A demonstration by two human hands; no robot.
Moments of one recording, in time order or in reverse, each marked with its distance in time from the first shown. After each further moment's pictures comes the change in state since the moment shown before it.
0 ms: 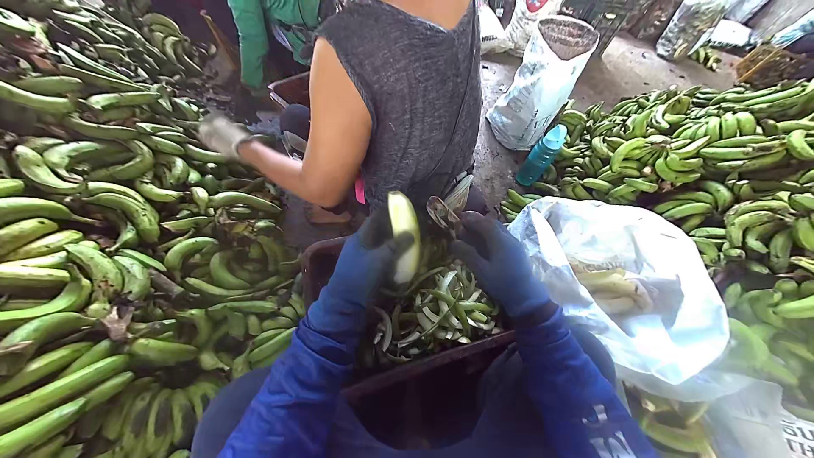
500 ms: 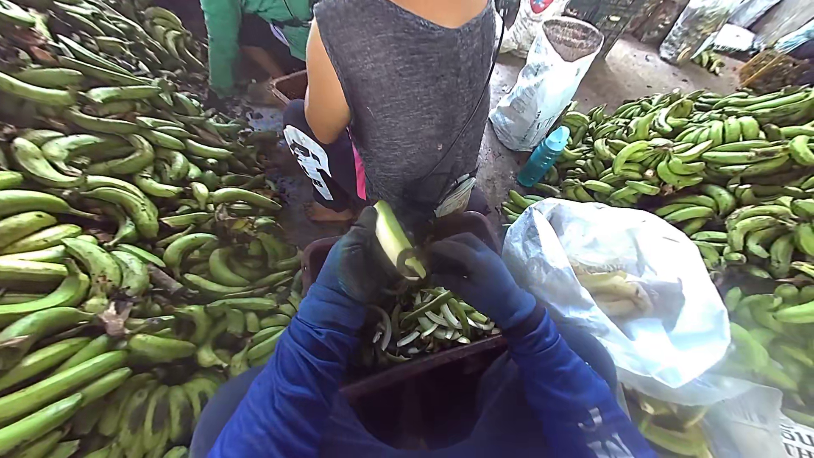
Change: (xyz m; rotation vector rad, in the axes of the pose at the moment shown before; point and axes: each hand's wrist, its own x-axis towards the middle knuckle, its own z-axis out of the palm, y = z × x) left_hand 0.003 -0.004 -0.005 -0.717 -0.045 -0.234; right_hand -0.010 -0.008 0.021 0.184 -0.149 -0.260
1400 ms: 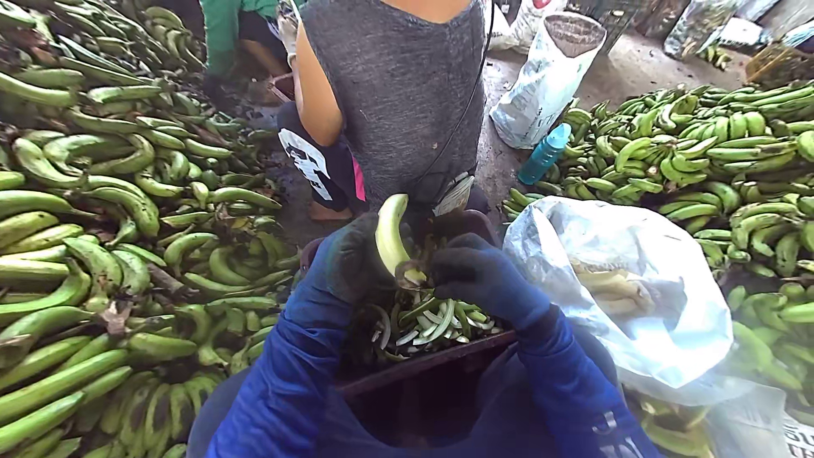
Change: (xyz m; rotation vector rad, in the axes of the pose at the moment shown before) left_hand -0.004 0.014 -0.003 0.121 -0.124 0.009; right_hand -0.002 -0.011 -0.024 0.212 -0.153 0.155
